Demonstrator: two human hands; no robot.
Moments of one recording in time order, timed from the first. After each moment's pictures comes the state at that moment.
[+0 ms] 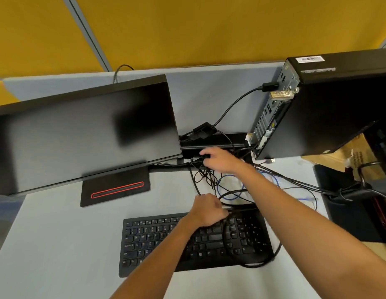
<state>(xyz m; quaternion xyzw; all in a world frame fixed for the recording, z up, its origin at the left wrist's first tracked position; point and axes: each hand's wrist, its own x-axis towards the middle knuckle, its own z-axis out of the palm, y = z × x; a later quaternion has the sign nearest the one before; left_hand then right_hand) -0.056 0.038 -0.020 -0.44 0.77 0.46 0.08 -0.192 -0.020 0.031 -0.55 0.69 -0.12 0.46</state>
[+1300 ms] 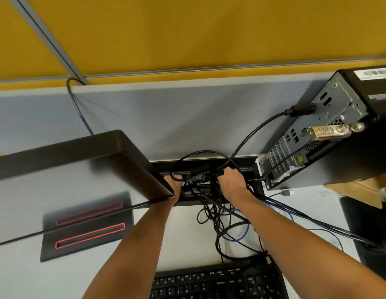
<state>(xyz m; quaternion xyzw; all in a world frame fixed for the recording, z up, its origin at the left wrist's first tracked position) -0.071 -0.151 -0.082 -0.64 0.70 0.31 0.05 -0.231 -0.097 -0.069 -0.61 0.76 0.16 0.17</state>
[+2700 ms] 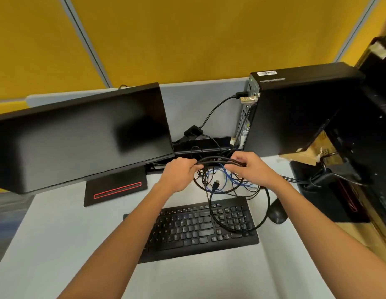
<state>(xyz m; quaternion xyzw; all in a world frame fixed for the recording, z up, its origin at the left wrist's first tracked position) -0.032 0.006 0.062 -0.40 0.90 0.17 -0.05 -0.247 0.107 0.073 -0.55 0.67 -0.33 0.37</state>
